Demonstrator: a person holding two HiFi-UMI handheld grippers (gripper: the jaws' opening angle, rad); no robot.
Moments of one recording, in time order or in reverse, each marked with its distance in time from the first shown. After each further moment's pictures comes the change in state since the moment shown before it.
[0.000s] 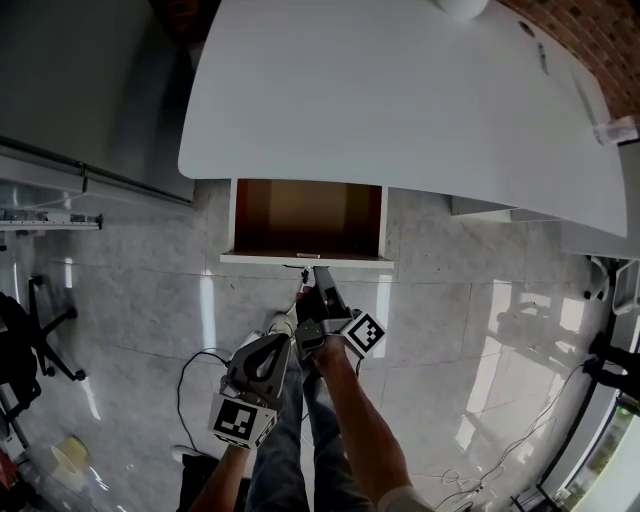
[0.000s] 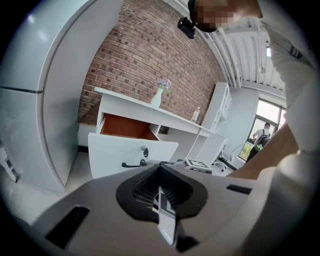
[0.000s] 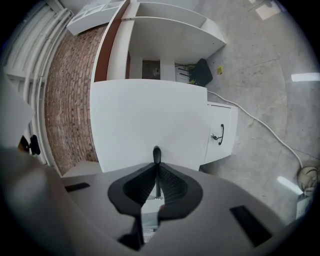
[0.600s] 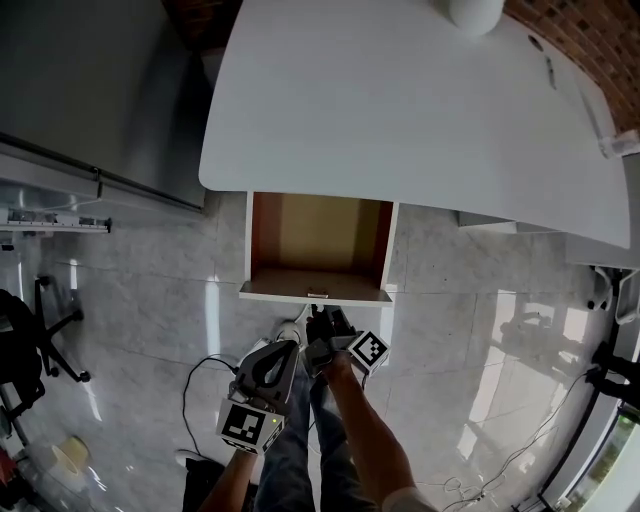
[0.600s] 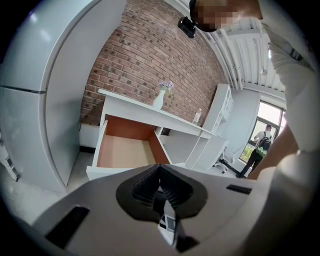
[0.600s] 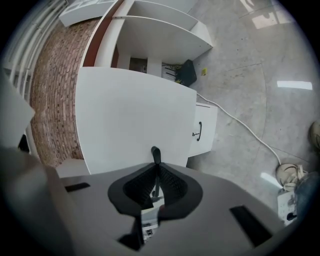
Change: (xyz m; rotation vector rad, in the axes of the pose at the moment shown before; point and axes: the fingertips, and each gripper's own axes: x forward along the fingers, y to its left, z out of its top) left arm -0.005 0.009 0.006 -0.015 -0.008 0.002; right arm -0.027 -0.052 -0.019 0.025 0.029 -0.157
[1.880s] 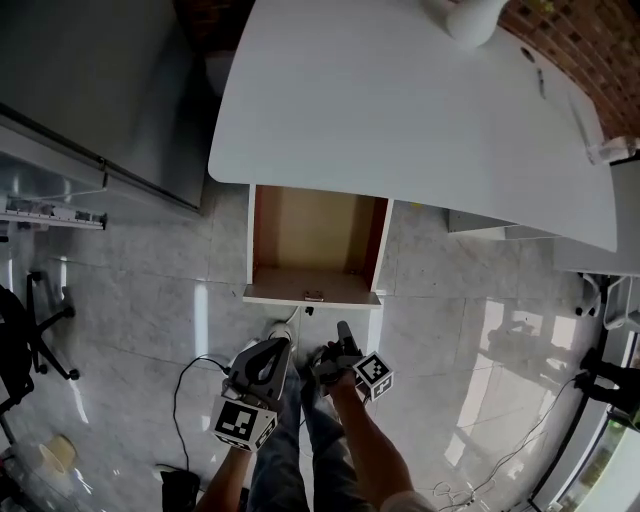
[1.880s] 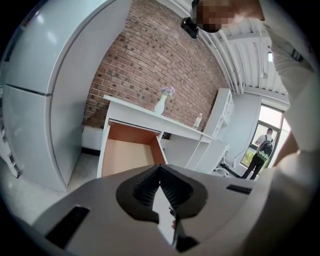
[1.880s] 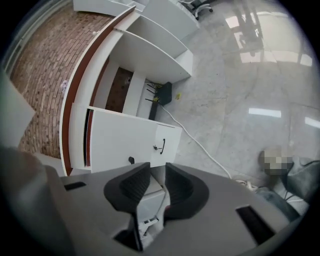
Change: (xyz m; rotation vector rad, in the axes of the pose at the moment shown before) left arm -0.021 -0.001 0.002 -0.028 -0.037 0.021; right arm -0.104 -0.078 0.021 -0.056 -0.130 -0.360
